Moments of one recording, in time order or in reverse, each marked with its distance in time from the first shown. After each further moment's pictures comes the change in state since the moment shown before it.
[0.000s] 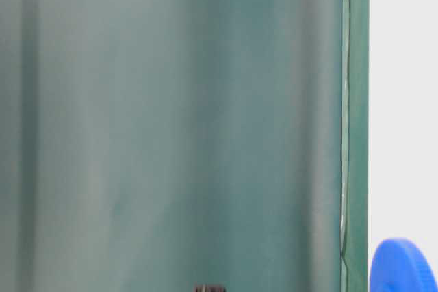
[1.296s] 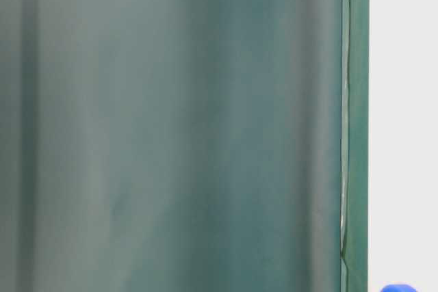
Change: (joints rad) left arm 0.008 -0.339 0.023 0.002 0.015 0.009; right arm 0.002 -0.002 0.000 0.000 0.000 0.002
